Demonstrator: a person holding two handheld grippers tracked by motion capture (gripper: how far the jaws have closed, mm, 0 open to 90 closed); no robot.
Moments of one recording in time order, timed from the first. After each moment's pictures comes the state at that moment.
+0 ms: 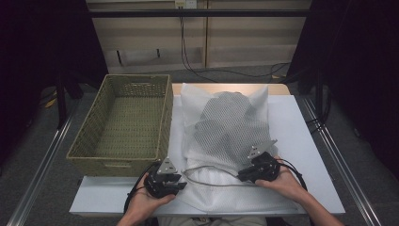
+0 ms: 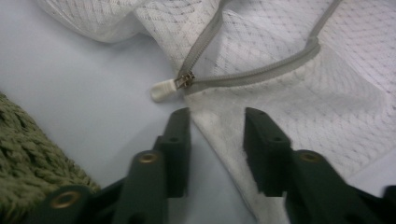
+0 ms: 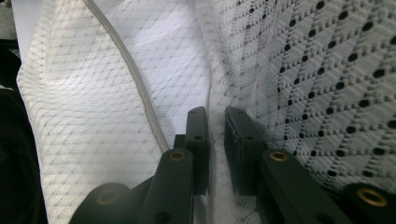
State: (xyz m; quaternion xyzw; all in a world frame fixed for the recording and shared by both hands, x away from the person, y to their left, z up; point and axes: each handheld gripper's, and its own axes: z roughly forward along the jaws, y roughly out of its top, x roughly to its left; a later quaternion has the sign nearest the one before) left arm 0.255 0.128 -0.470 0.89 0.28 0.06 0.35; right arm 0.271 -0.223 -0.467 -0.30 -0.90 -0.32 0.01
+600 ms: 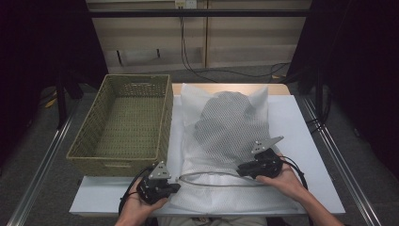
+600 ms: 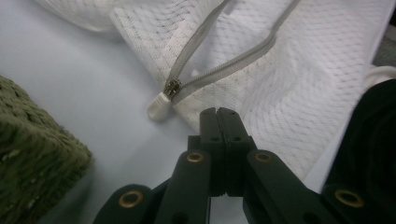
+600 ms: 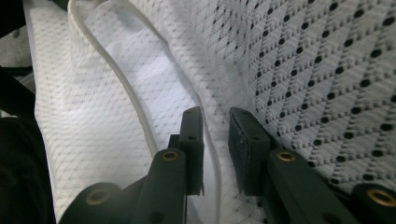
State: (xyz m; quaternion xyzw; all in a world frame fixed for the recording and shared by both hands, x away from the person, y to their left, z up) left arm 0.233 0.146 -0.457 0.89 0.27 0.03 0.36; right arm 0.273 -0.227 -0.455 -0.31 -0.87 -0.37 -0.01
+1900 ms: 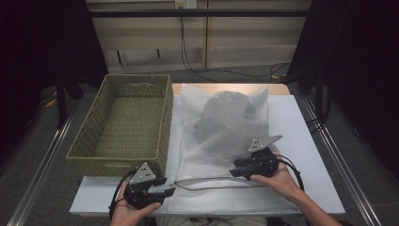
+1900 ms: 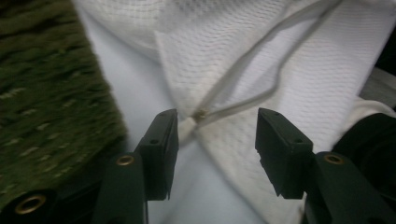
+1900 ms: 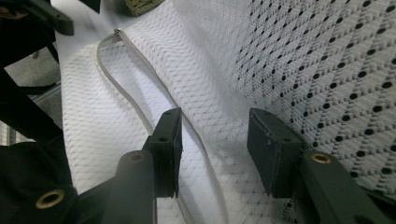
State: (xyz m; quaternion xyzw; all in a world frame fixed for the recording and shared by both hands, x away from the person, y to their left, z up) left arm 0.227 0.174 -0.452 0.85 0.31 0.06 0.42; right arm 0.271 -0.212 -0.443 -0.31 -0.86 -0.41 -0.01
